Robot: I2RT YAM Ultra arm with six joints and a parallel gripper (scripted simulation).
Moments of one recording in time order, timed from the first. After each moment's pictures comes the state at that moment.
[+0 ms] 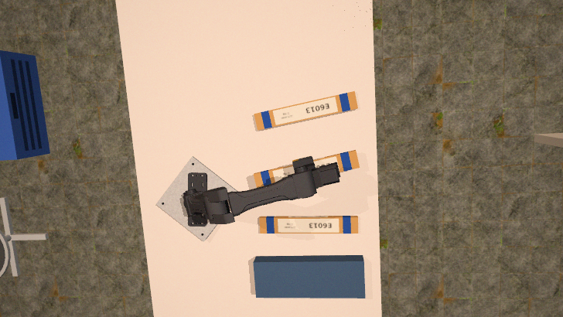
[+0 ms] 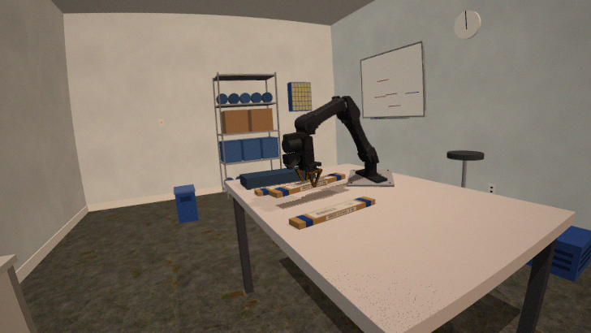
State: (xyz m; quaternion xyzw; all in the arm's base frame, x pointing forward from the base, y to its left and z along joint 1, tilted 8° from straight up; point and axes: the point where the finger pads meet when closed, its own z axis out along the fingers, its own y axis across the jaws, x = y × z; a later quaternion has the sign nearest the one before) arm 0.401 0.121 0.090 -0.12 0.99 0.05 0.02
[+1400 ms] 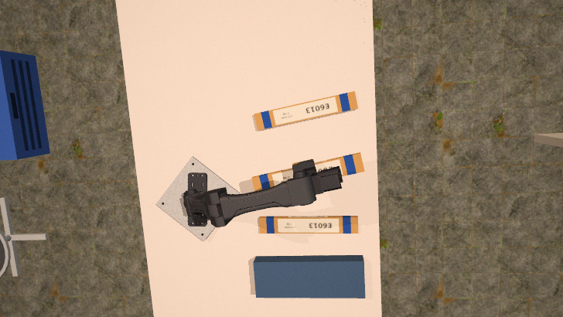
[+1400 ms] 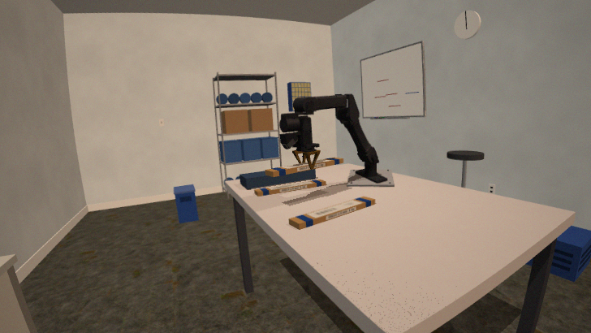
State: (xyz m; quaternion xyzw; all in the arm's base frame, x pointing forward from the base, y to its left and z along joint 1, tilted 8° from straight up) arm 0.404 0.114 0.168 -0.12 0.99 0.05 0.04
